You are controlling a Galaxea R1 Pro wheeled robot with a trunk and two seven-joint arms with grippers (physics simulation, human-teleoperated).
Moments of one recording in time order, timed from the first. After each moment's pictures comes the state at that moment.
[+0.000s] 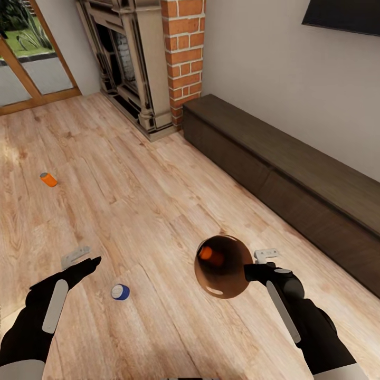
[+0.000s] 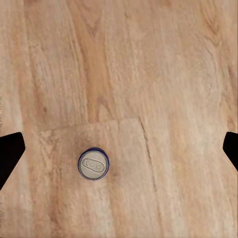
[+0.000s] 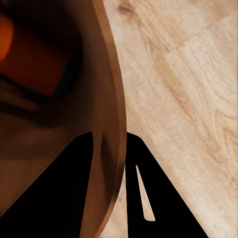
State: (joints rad) left arm -0.46 0.11 0.32 -1.27 0.35 0.63 0.10; right arm -0.45 -0.11 0.18 -1.41 -0.17 0.85 -0.13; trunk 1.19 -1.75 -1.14
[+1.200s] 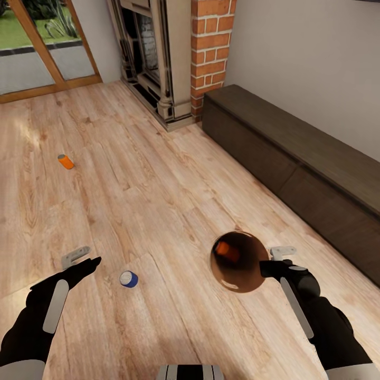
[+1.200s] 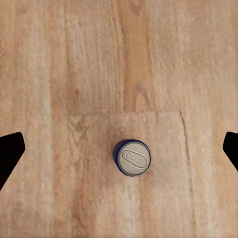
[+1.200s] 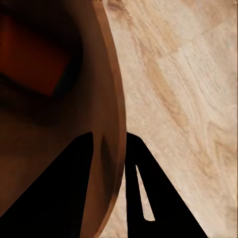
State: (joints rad) left arm -0.46 0.11 0.32 -1.26 0.35 0.63 0.11; right arm -0.46 -0.16 0.10 -1.42 -0.15 0.85 -0.13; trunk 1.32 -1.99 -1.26
